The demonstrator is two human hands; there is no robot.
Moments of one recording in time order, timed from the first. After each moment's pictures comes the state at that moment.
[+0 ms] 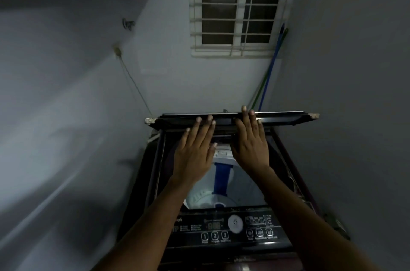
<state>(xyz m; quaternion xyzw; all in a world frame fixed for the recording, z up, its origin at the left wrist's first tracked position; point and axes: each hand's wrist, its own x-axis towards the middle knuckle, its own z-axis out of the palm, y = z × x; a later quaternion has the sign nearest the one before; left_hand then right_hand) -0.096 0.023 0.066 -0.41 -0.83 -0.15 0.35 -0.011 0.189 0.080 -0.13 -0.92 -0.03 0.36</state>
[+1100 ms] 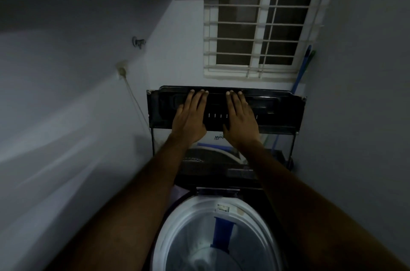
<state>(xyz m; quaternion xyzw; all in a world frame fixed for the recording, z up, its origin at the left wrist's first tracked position) -0.311 0.168 0.175 -0.35 -0.90 -0.14 0.20 -0.236 0.323 0.160 -0.10 -0.95 0.00 0.29</state>
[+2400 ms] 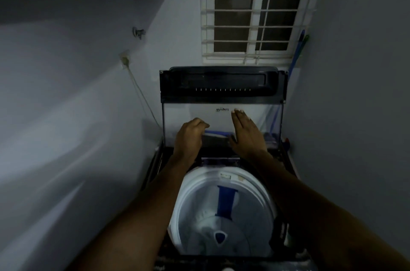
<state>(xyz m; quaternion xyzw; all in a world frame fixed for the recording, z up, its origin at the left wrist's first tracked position) -0.210 0.103 0.111 -0.40 -0.85 -0.30 0.18 -0.137 0.291 0.095 -0.11 -0.98 0.06 0.18</state>
